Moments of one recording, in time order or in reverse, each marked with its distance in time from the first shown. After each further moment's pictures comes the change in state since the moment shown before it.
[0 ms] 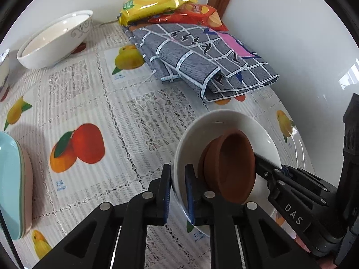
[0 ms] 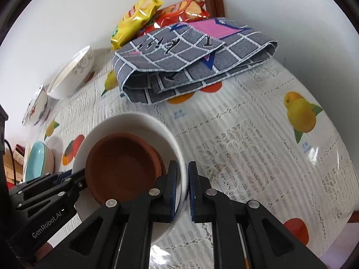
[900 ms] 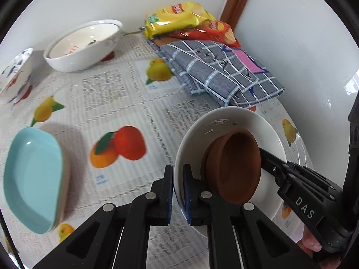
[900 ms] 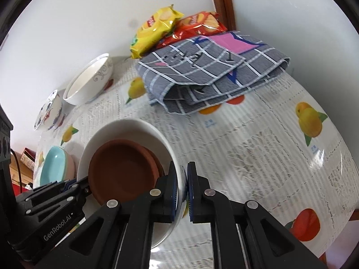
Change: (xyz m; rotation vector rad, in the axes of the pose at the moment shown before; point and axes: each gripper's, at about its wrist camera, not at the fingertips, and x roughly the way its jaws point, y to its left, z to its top) left arm -0.046 0.039 -0.010 -0.031 -0.064 0.059; right arm -0.027 0.050 0.003 0.002 -0.053 0.052
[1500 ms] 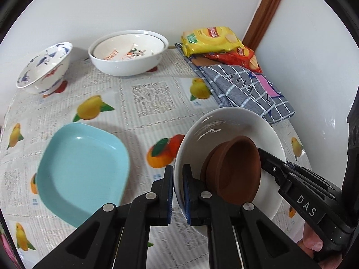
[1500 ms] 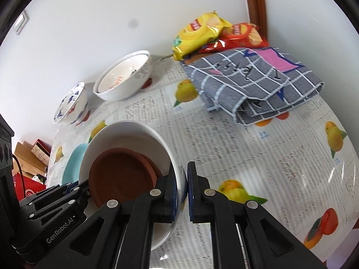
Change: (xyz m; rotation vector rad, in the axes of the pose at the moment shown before) left arm -0.049 0.069 -0.004 -0.083 -0.071 0.032; right arm -0.008 0.079 0.003 -0.077 -0.017 0.068
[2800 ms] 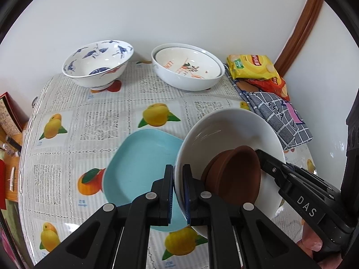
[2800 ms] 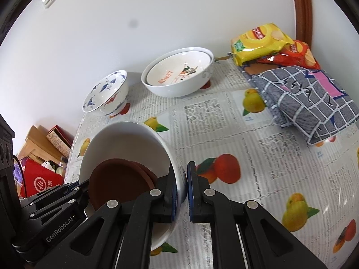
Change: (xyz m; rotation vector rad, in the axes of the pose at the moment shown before) left arm -0.039 0.099 0.004 -0.122 -0.060 0.074; right arm 0.021 0.108 0.006 -0.119 0.010 0.099
